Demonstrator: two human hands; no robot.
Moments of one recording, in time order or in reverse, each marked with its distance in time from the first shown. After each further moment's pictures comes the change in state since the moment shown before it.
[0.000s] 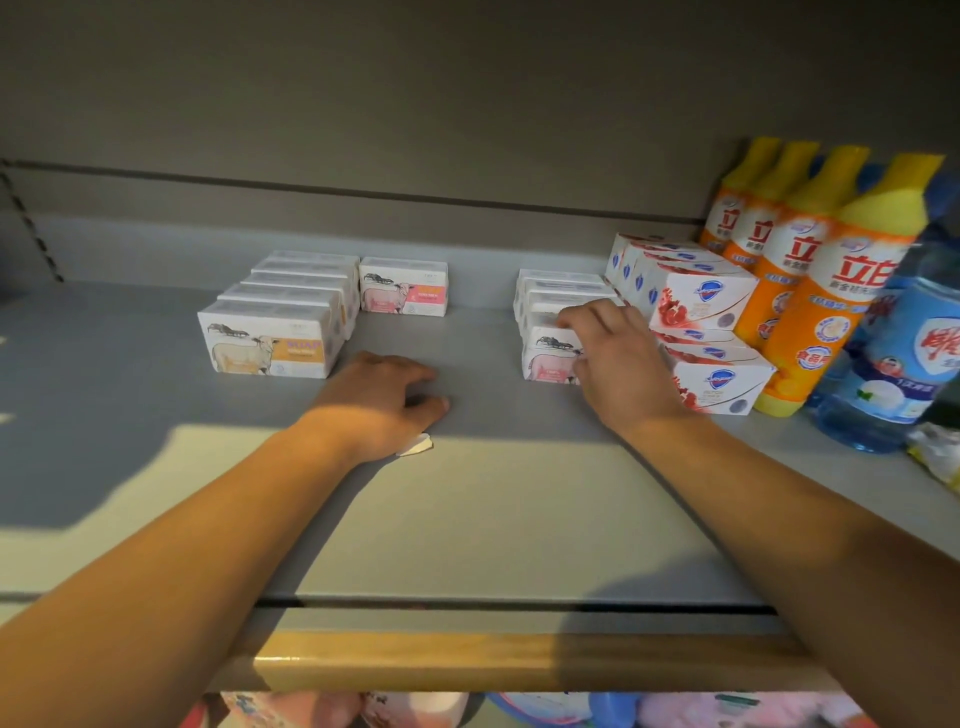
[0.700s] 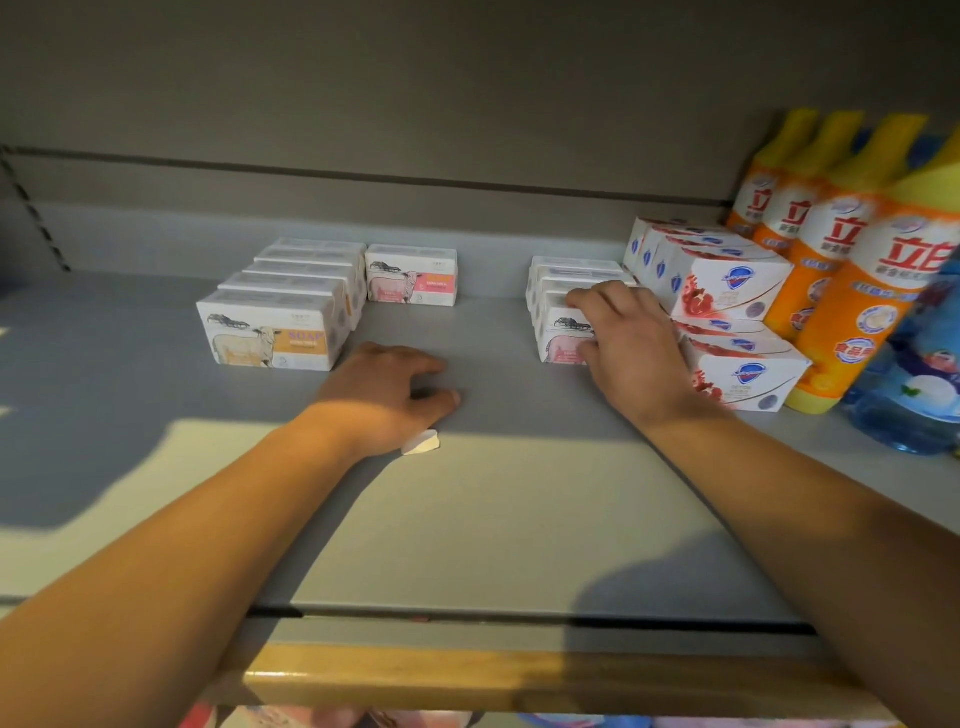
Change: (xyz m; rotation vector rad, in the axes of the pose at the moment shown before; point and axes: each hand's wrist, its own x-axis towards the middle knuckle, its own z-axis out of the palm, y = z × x) left_hand 0.002 0.001 0.000 -0.042 0.013 -0.021; right_hand 0.017 0.012 0.020 -0.004 0.106 -0.095
